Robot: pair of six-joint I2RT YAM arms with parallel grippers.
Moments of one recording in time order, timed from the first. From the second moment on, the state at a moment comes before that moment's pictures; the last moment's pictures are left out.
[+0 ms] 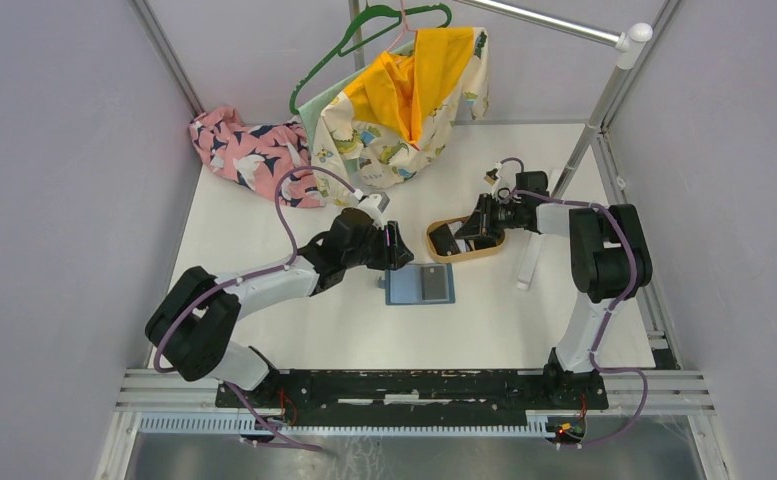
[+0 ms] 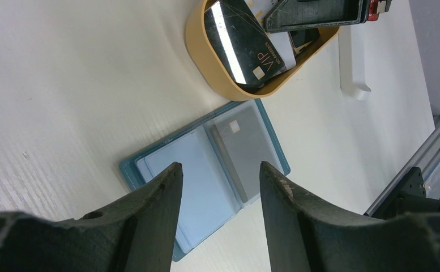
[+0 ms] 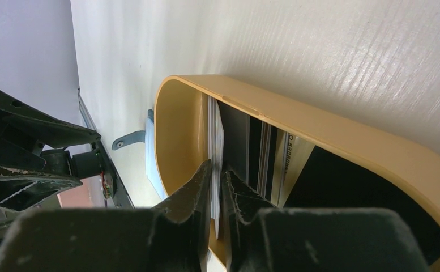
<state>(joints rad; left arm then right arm) -0.70 1.47 0.75 0.16 0.13 -0.55 0.09 1.92 1.02 -0.04 -0.90 0.32</state>
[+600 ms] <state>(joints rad) -0.70 1.43 0.73 0.17 0.13 -0.55 0.05 1.83 1.02 -0.08 -0.85 0.26</state>
